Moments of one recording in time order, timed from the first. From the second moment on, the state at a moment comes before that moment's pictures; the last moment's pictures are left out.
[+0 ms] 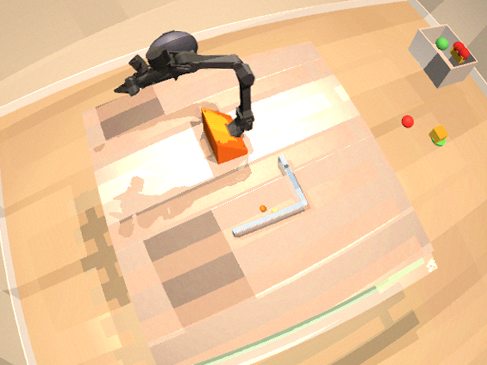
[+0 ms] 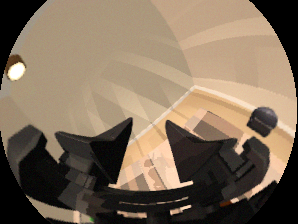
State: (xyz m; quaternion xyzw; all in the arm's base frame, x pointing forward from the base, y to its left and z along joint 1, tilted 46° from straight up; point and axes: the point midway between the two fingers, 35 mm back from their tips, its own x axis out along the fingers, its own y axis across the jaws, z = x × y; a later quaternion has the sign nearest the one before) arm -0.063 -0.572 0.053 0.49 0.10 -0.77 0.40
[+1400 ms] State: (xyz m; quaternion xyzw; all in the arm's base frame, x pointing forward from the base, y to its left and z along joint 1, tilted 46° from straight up) arm 0.369 -0.119 0.005 0.32 0.63 0.11 0.70
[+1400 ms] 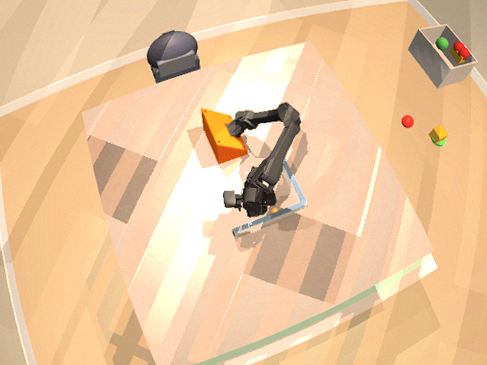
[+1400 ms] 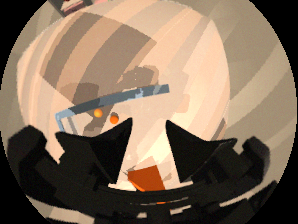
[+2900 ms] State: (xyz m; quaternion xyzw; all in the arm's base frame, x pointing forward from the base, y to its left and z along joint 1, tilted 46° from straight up) arm 0.361 0.014 -0.015 0.26 0.64 0.28 0.66
